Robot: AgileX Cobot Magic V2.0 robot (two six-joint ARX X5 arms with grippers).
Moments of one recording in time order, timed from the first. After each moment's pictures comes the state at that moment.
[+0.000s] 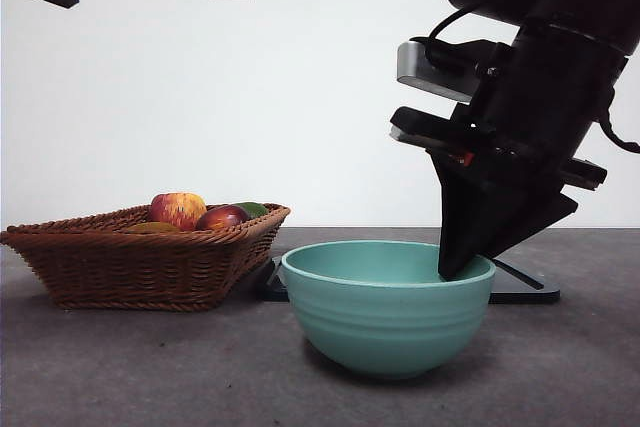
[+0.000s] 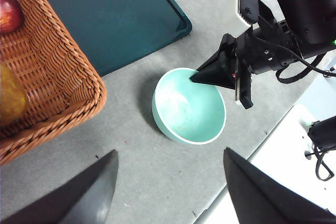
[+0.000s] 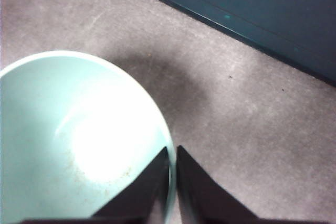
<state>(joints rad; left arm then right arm) -0.36 0.91 0.99 -0.83 0.55 -0.02 0.64 1.42 0.80 -0.40 -0.10 0.24</state>
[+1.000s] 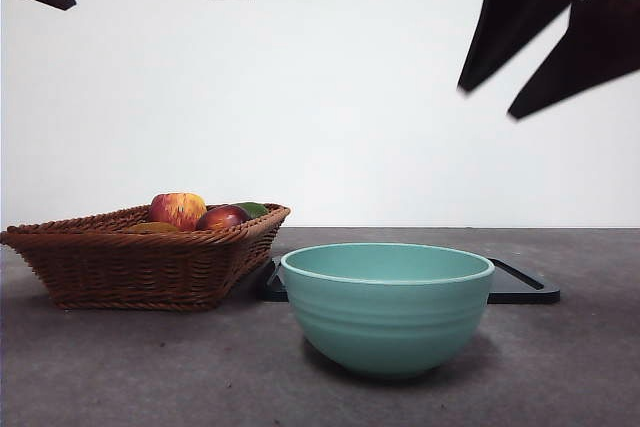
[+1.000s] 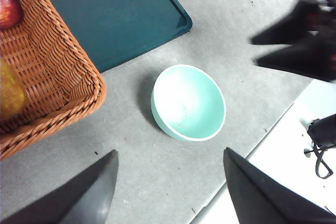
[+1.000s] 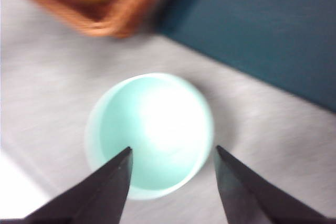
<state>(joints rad) -0.36 0.91 0.99 -0.85 0.55 -0.02 0.64 0.96 0.80 -0.60 -0.19 0.26</state>
